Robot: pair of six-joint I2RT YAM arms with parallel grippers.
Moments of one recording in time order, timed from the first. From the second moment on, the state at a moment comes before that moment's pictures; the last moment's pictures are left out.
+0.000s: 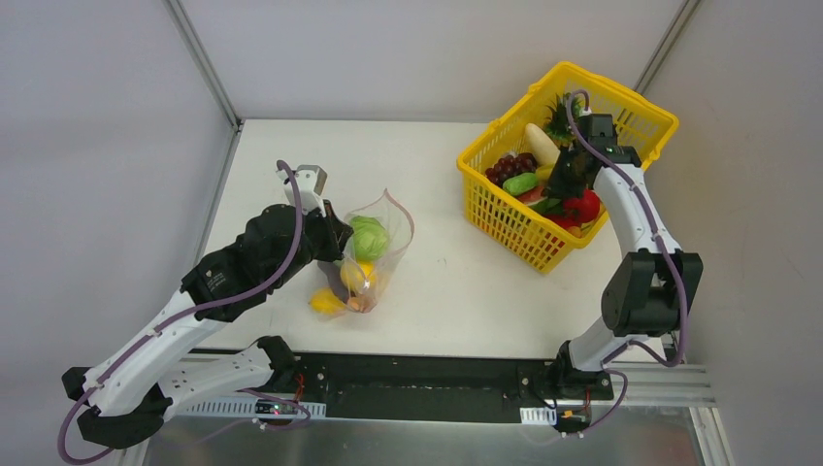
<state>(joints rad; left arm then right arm) -0.87 0.81 1.13 -0.73 -0.40 -0.50 0.03 1.62 1.46 -0.84 -0.06 0.37</state>
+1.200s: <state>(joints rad) -0.87 0.83 1.13 -0.72 -0.37 -0.50 0.03 1.20 1.43 -0.67 -0.13 0.46</state>
